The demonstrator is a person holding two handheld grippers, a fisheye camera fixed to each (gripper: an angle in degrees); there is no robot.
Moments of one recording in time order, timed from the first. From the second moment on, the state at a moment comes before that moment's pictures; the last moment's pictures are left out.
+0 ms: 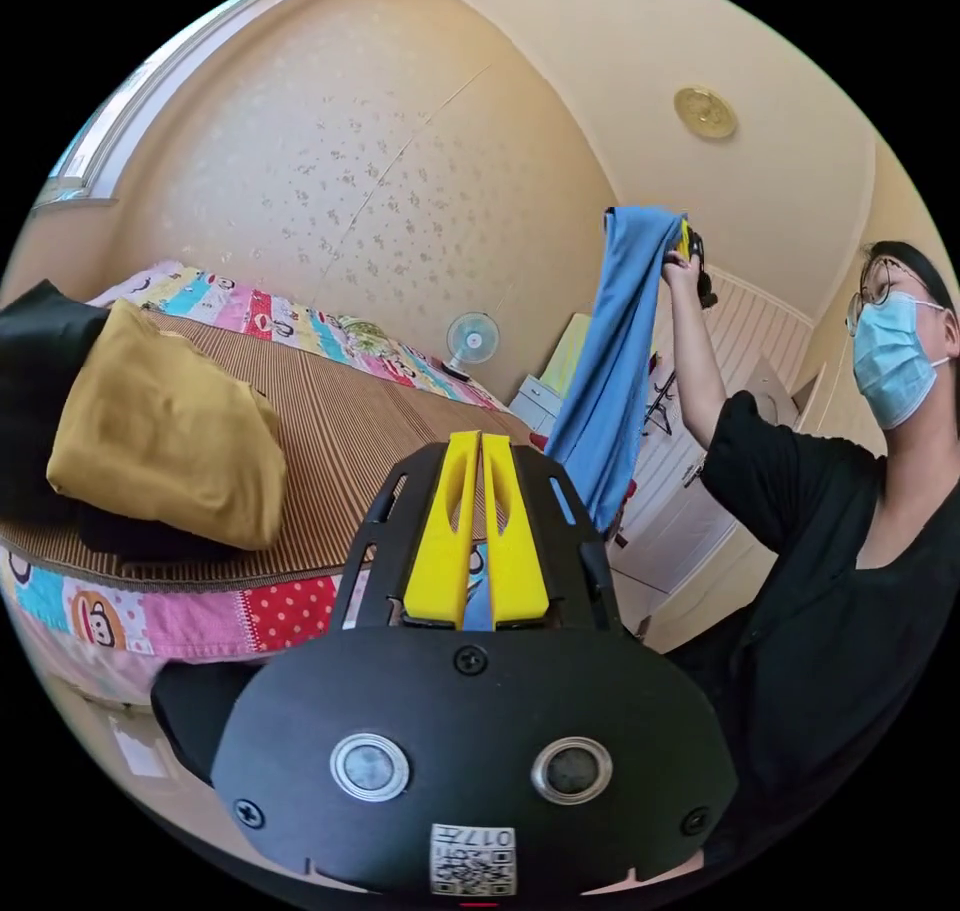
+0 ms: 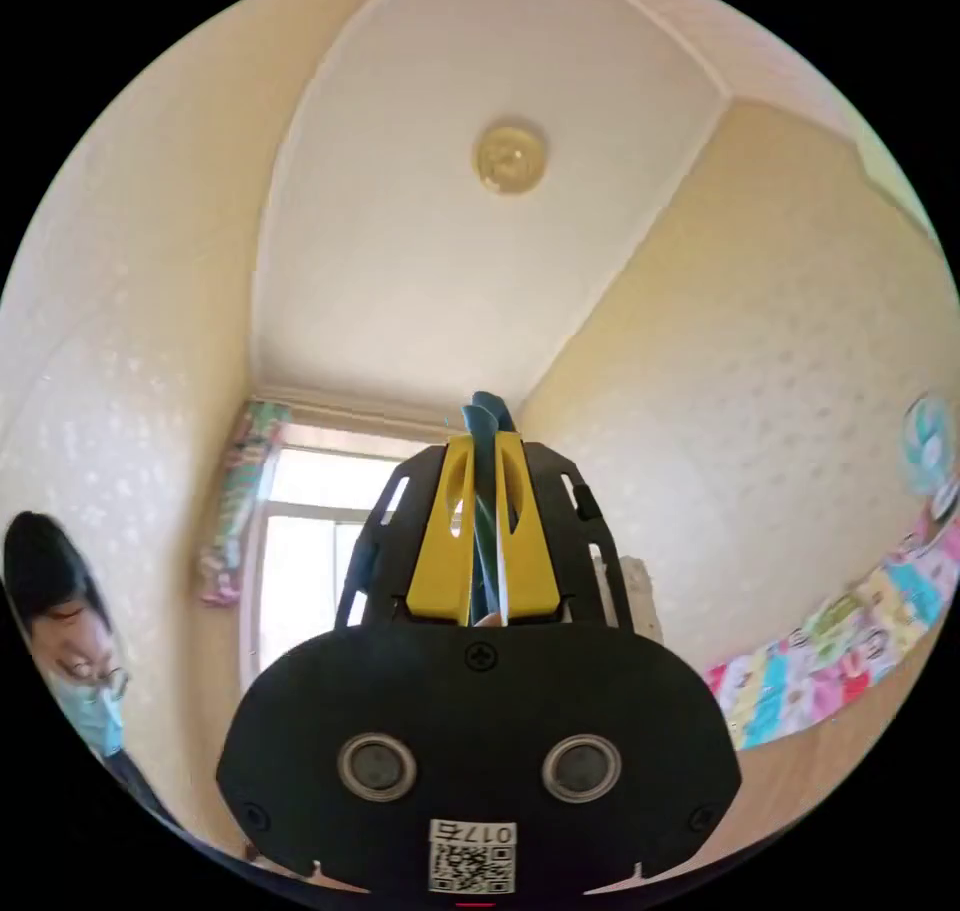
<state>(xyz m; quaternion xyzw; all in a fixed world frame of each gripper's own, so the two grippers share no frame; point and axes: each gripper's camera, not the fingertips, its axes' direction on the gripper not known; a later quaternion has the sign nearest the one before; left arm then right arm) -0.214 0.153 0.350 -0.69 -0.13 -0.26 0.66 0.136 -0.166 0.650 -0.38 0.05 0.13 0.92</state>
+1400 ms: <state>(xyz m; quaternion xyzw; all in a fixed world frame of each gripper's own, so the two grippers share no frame) -0.200 0.239 0.293 -0.74 -0.04 -0.38 0.55 -0.015 0.207 0.333 -0.92 -0.11 -0.04 0.36</state>
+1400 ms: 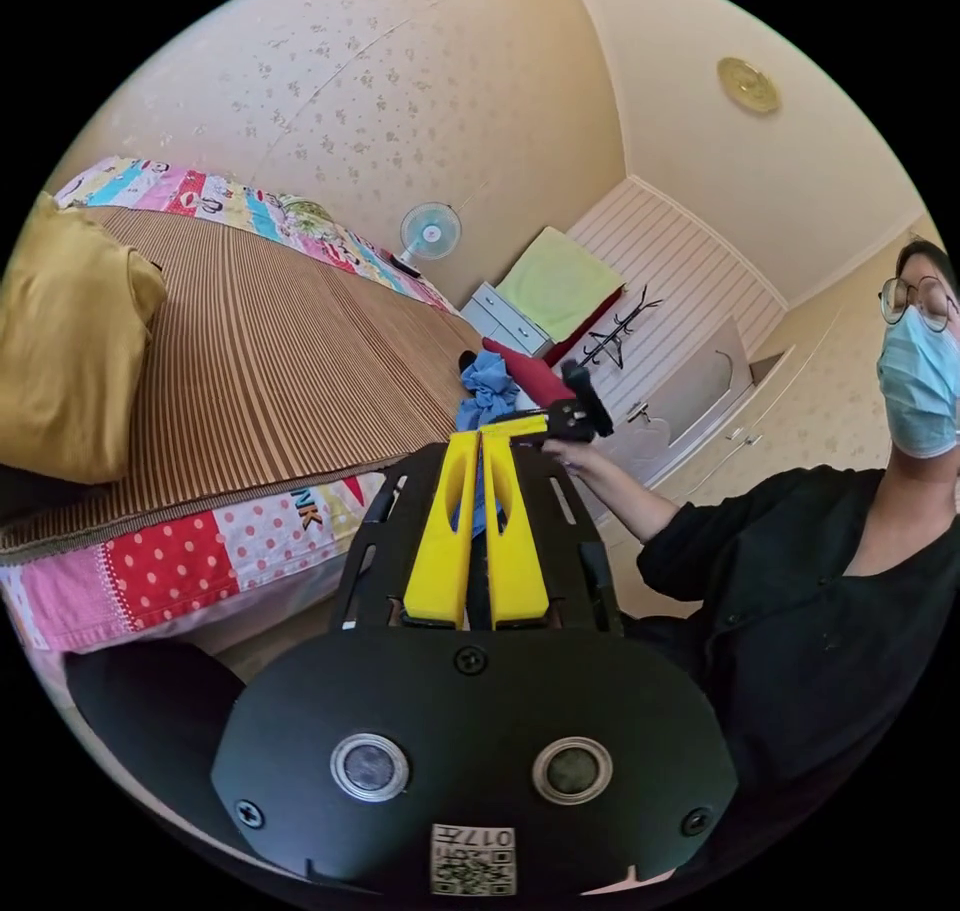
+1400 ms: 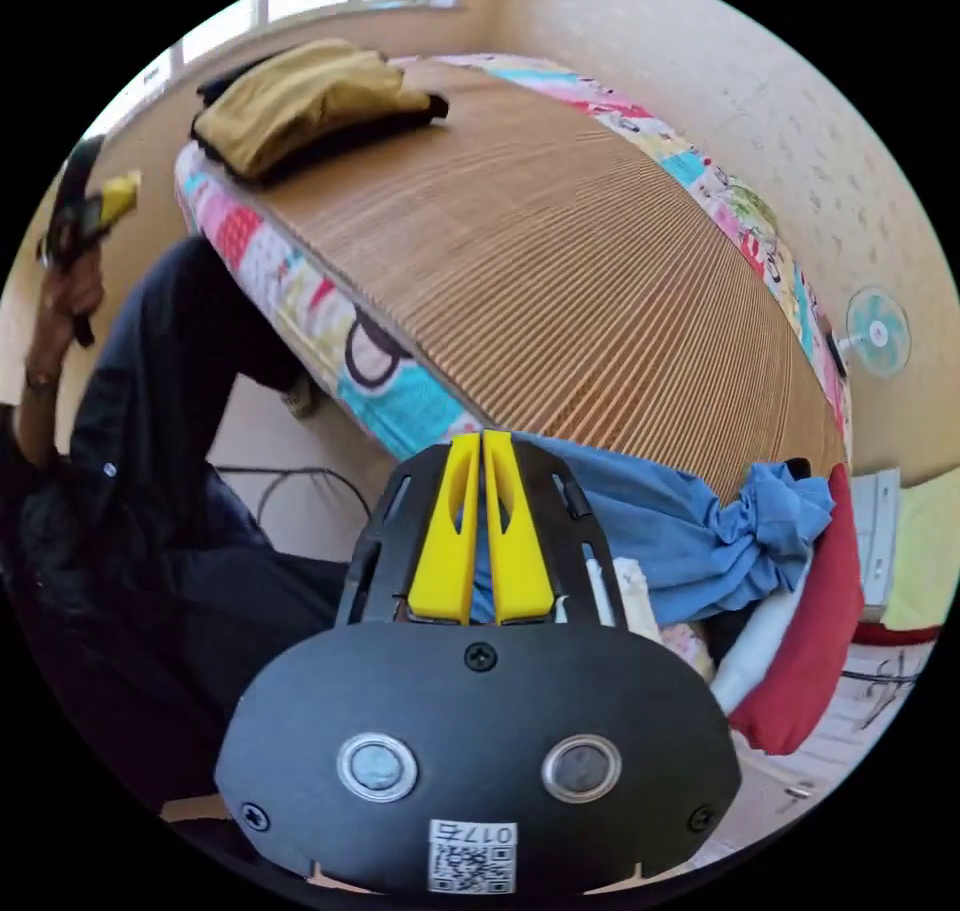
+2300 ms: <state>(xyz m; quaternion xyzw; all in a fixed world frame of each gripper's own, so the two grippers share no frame) -0.195 0.292 0.286 -0.72 -0.05 -0.42 0.55 0.009 0.149 0.285 -0.88 -0.03 0.09 0.46</state>
